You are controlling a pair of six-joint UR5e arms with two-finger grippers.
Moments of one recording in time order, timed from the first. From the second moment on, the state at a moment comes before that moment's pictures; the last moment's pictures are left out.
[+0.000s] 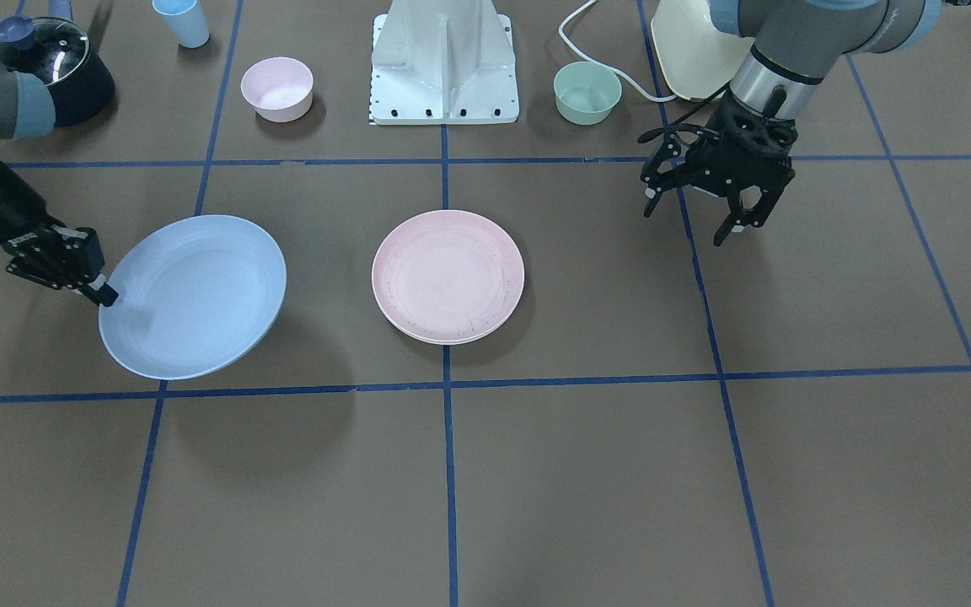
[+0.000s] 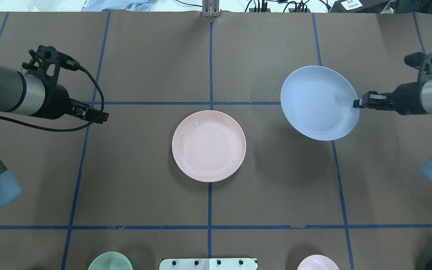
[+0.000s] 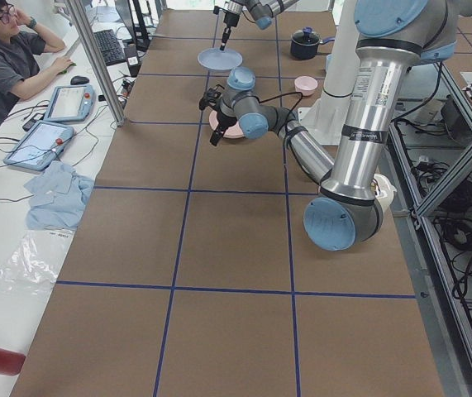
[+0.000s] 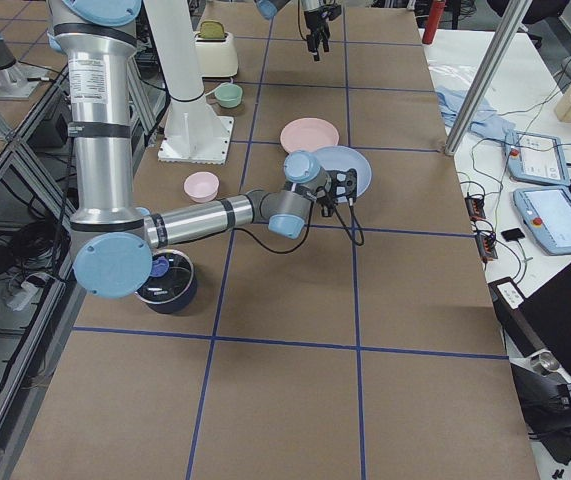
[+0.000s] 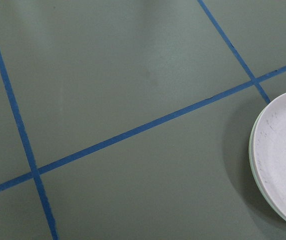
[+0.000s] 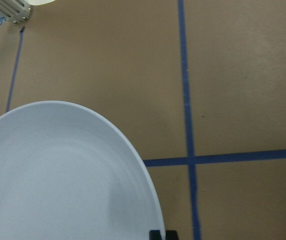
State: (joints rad) left arm -0.78 -1.79 -2.05 -1.89 -1.95 -0.71; right arm 0.92 -1.51 1.73 -0.59 2.07 1.29
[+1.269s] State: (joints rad) left arm -0.79 -1.79 -2.04 -1.89 -1.95 -0.71; right arm 0.39 -1.19 1.84 -1.16 1.54 1.57
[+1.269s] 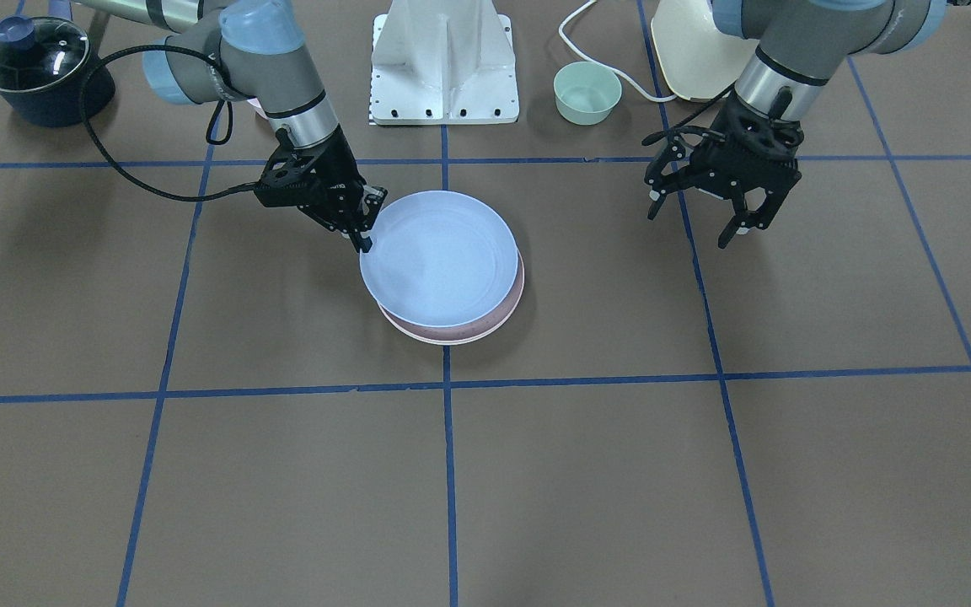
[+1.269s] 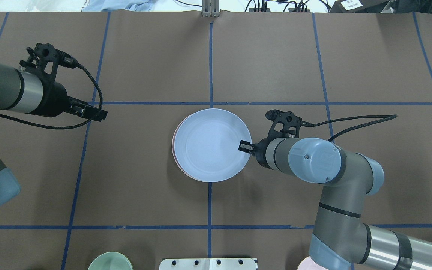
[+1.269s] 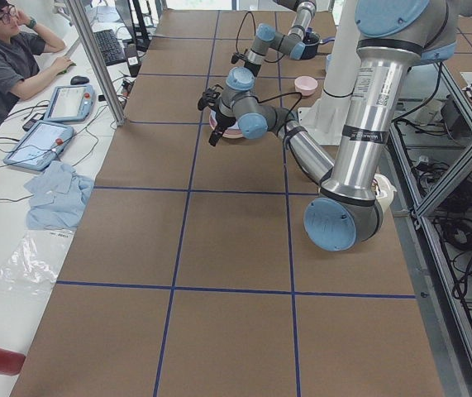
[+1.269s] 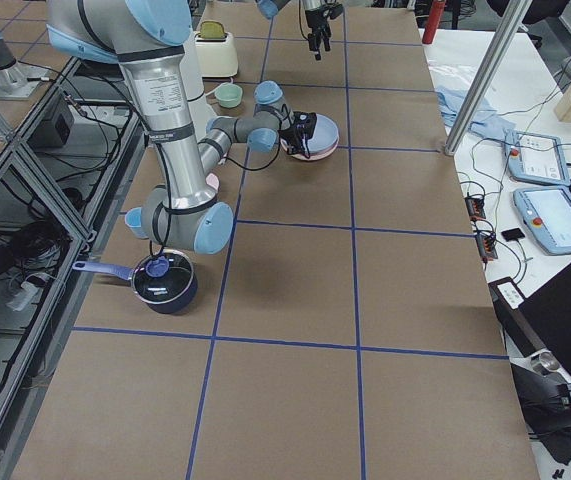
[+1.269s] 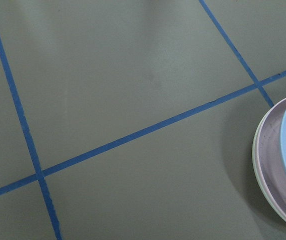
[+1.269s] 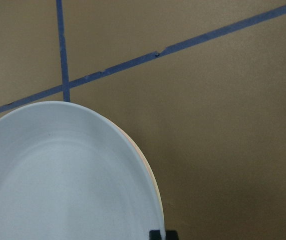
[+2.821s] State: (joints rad) left arm -0.80 -1.75 -2.05 -1.89 -1.95 -0.71; right arm 0.84 -1.17 1.88 -1.61 1.92 0.93
